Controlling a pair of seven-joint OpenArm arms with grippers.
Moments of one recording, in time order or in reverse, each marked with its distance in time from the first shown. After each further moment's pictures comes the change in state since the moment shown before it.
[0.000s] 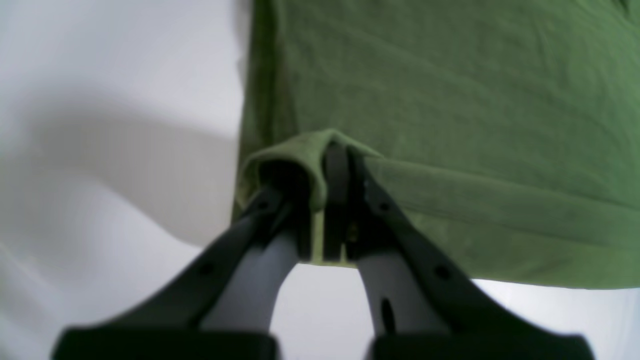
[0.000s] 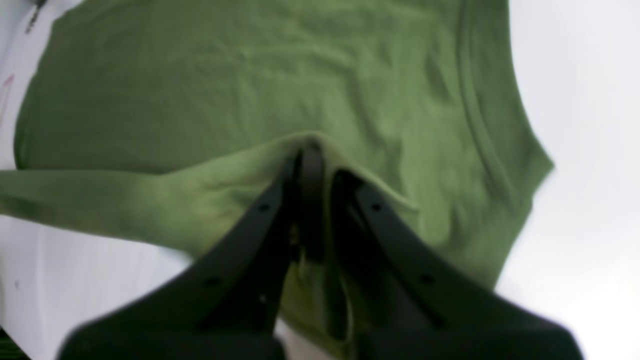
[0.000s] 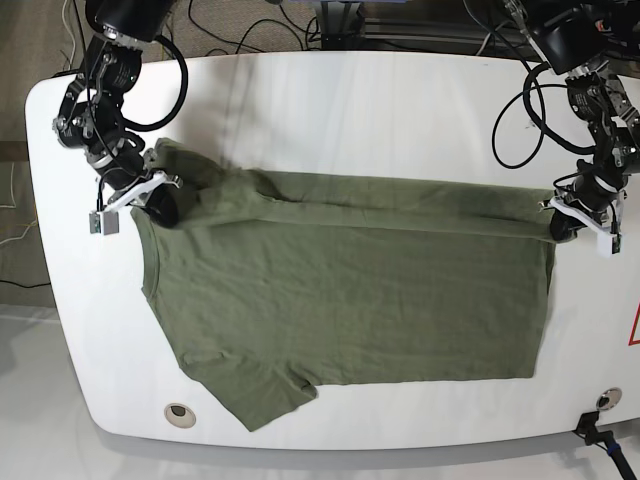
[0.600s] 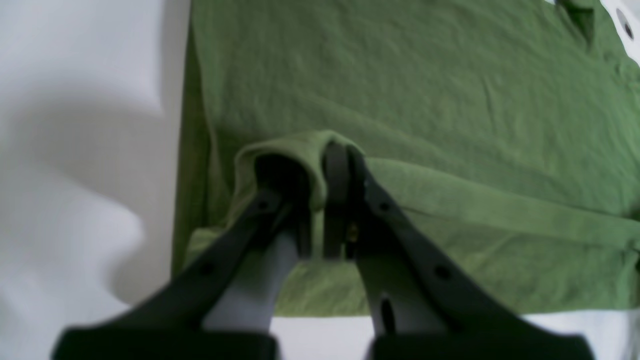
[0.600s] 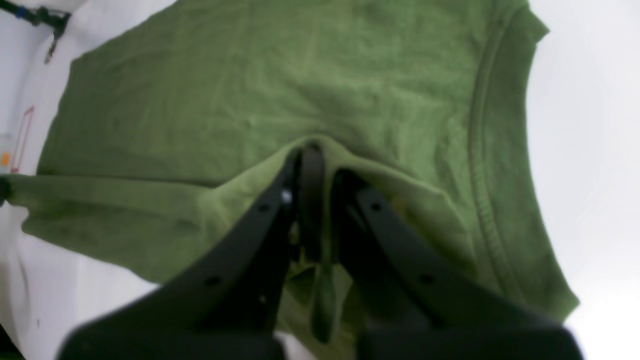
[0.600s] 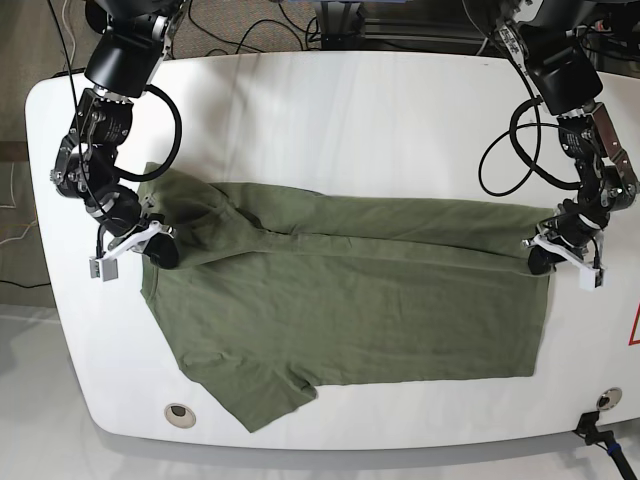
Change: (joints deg) left arm -9.3 0.1 4.9 -12.5 -0.1 0.1 -4.3; right arm 12.7 3.3 -2.9 -14.7 0.0 0.0 0.5
